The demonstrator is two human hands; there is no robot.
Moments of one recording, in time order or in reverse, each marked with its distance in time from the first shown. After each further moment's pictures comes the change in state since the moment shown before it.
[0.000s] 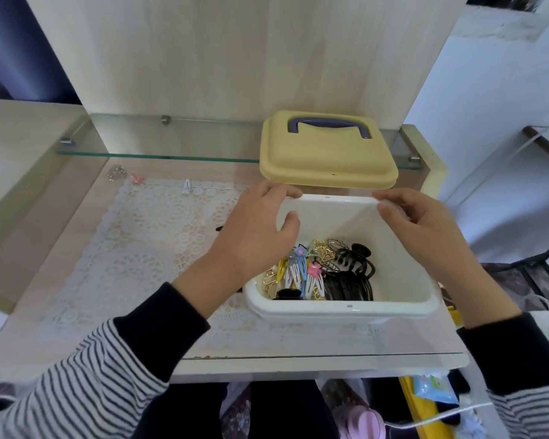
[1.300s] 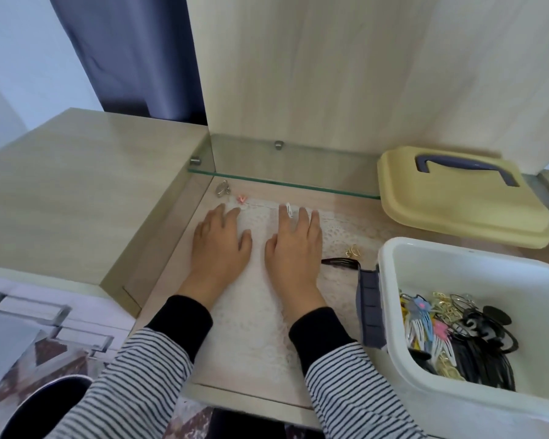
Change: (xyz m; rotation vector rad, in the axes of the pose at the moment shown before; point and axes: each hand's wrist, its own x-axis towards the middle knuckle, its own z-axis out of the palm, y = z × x) left_hand -0.021 -0.218 -0.079 0.513 0.195 -0.403; right_hand 0.014 -0.124 0.316 -0.460 0.019 -0.240
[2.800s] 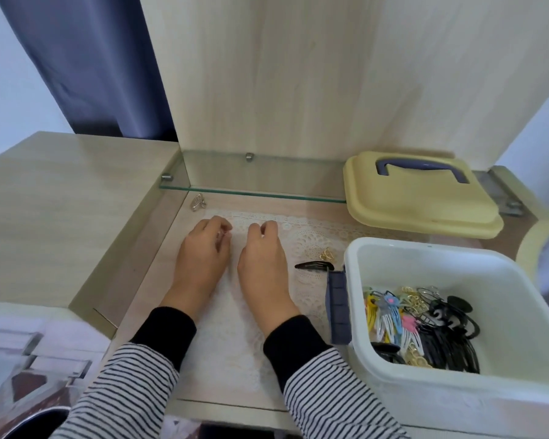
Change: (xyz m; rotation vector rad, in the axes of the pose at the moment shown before) left_hand 0.004 0.014 -0.002 -0.363 0.199 0.141; right_hand -0.005 -0.014 -0.016 0.276 0.193 -0.073
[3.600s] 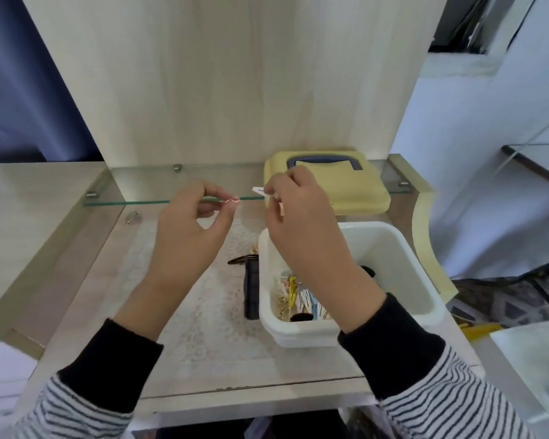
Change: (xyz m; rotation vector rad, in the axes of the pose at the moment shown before) left_hand -0.021 0.180 -0.041 -0.449 0.009 0.052; right_hand 0.012 0.048 -0.205 -0.003 0.145 -0.206
